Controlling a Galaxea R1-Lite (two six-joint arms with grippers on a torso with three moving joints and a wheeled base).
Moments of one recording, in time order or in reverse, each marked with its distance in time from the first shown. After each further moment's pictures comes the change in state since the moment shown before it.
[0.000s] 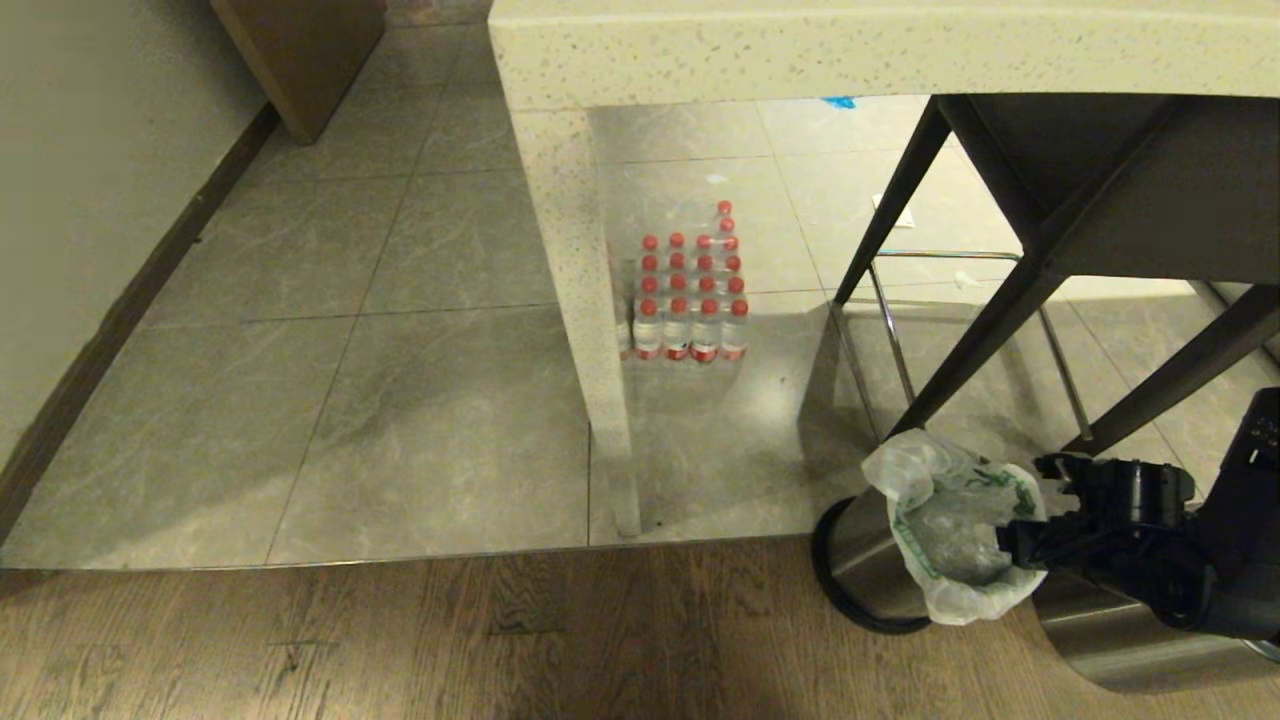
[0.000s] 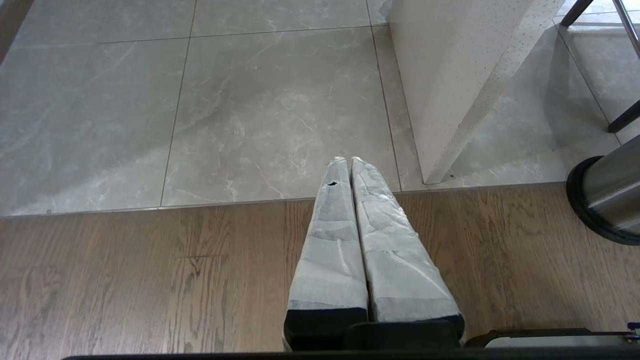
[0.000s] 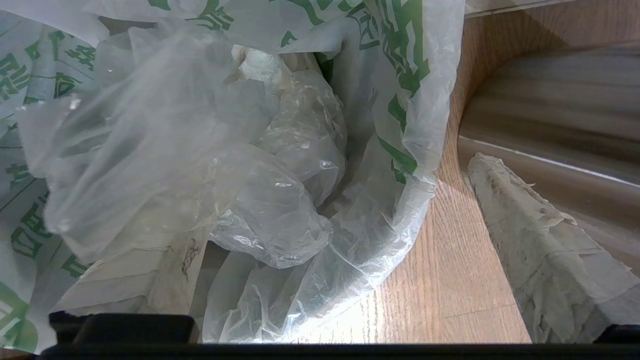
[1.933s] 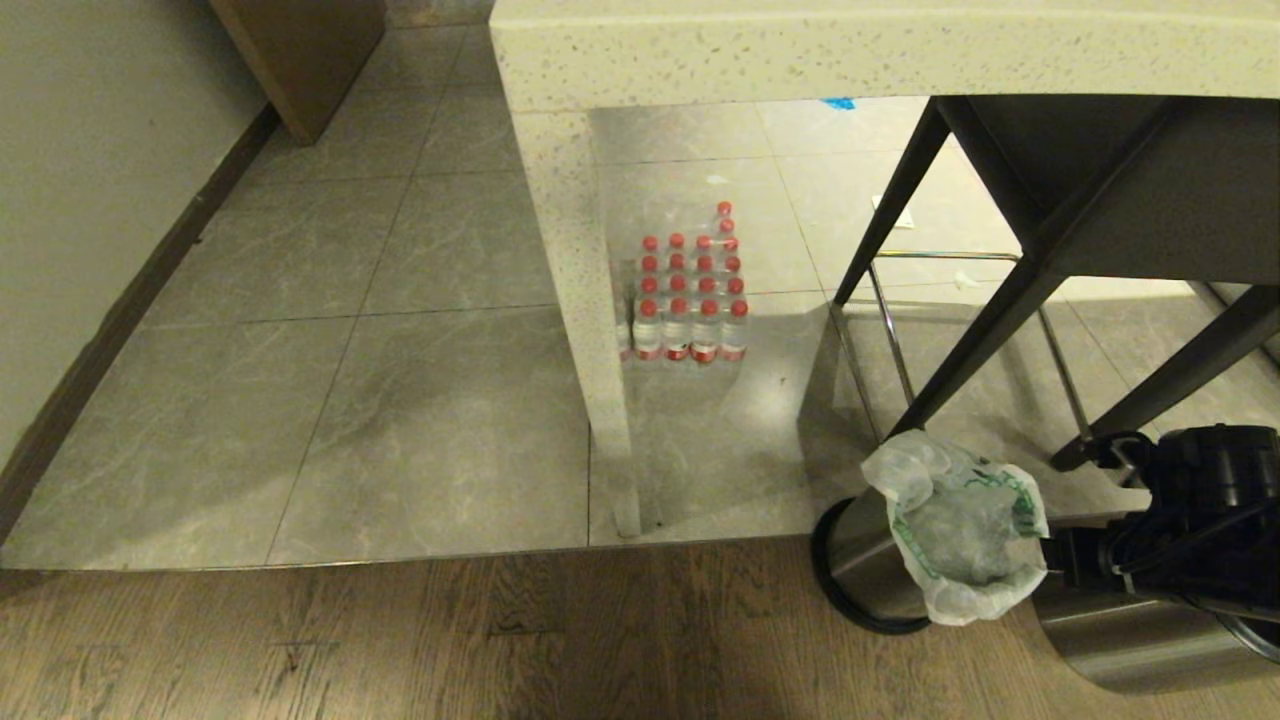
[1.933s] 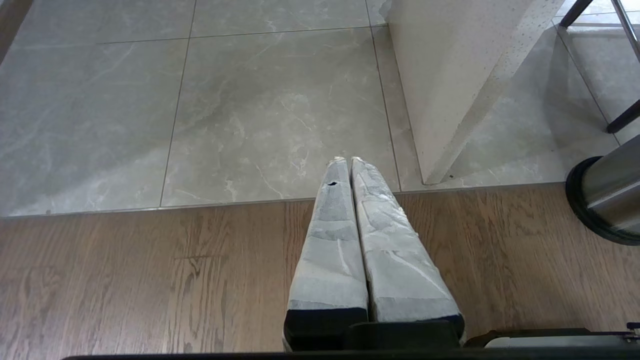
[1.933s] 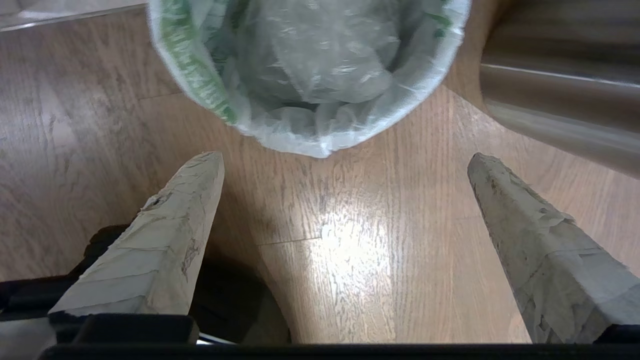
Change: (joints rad) left arm 0.000 0.000 0.000 0.000 0.001 0.000; right arm 0.100 -0.561 0.184 0.513 -0.014 0.065
